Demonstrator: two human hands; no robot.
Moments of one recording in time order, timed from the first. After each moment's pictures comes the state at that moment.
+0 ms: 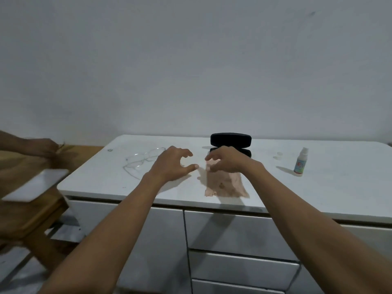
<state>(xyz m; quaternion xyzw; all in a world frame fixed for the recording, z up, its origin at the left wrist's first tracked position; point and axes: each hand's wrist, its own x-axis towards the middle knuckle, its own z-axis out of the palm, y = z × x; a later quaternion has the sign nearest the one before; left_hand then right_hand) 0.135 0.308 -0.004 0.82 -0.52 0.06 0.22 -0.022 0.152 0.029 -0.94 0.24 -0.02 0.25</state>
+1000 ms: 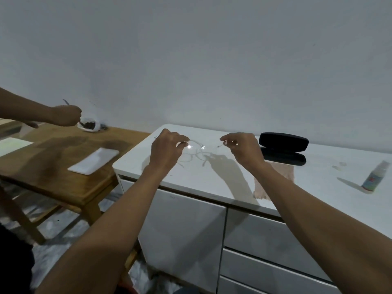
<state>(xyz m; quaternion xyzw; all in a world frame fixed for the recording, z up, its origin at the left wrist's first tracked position) 0.210 0.409 0.001 0.83 -0.38 0.25 0.33 0.082 0.194 0.000 -0.89 0.16 -0.32 0.27</state>
